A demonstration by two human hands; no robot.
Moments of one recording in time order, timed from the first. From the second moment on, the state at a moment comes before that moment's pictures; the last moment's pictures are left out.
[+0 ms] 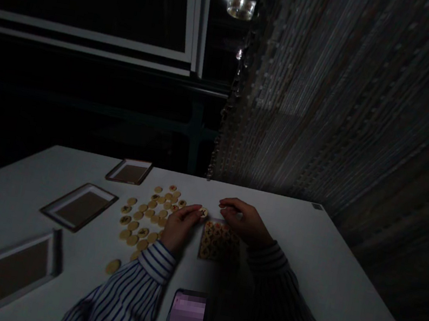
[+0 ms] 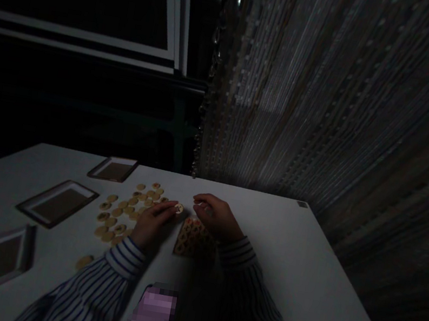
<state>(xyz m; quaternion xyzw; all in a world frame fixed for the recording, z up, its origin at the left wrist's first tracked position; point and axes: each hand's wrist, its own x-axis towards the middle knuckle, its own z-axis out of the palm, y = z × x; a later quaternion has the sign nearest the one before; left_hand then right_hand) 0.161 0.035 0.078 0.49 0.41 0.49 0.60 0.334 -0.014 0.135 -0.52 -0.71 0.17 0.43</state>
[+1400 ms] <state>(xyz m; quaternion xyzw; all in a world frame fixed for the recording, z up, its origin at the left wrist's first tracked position) 0.167 0.022 0.061 0.49 0.45 0.48 0.57 0.322 0.021 0.105 -0.53 -0.79 0.21 0.24</state>
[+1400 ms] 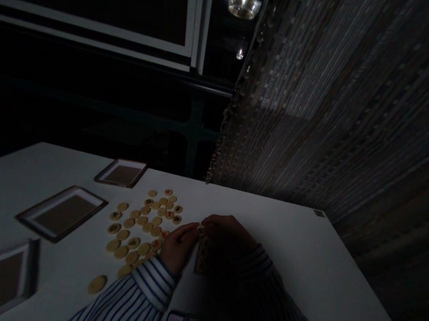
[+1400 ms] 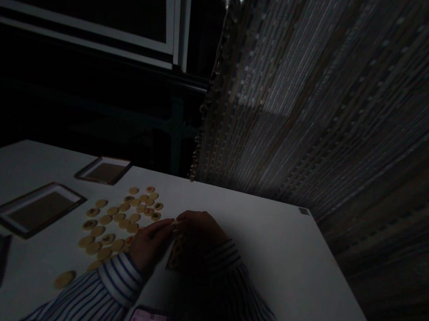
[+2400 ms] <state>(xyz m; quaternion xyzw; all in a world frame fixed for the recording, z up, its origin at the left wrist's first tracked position) 0.167 0.024 0.054 0.49 0.45 0.48 0.57 0.323 0.016 0.113 -0.51 -0.81 0.21 0.21</state>
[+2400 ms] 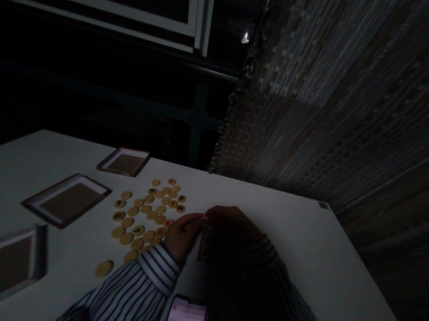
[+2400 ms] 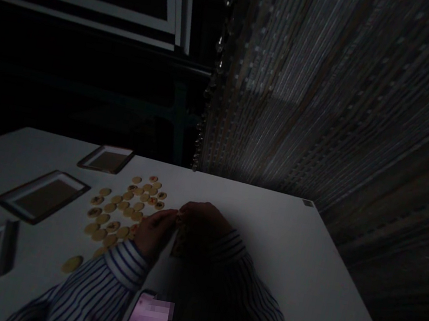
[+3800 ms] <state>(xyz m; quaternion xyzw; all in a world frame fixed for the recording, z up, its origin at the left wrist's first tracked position) 0.169 0.024 0.053 0.47 0.43 0.49 0.60 0.323 0.012 0.122 -0.54 -0.78 0.23 0.20</state>
